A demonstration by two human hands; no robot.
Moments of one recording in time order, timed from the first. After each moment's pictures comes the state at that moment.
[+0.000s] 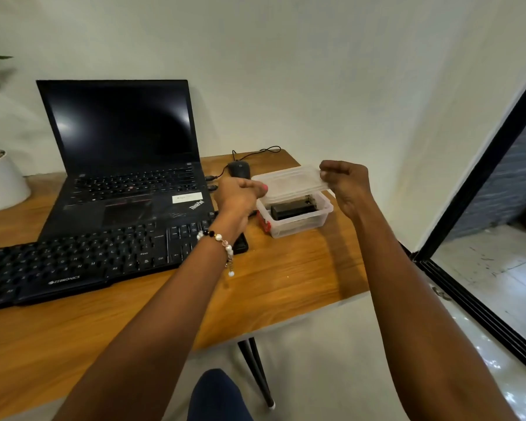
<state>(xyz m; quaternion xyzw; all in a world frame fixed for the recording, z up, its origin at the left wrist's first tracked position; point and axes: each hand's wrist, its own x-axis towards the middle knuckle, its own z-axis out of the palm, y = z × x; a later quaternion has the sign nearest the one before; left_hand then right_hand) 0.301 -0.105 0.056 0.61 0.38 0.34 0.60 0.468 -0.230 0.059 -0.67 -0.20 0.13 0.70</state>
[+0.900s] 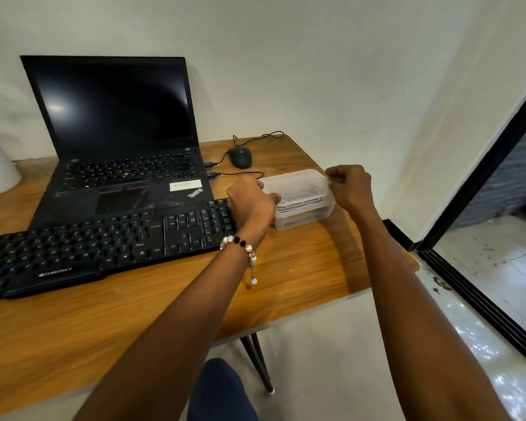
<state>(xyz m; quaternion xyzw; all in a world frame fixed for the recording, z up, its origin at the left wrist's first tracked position) 0.320 -0.125 0.029 0.69 0.46 0.34 0.43 0.470 -0.228 0.029 -0.85 -0.30 -0.03 0.44</state>
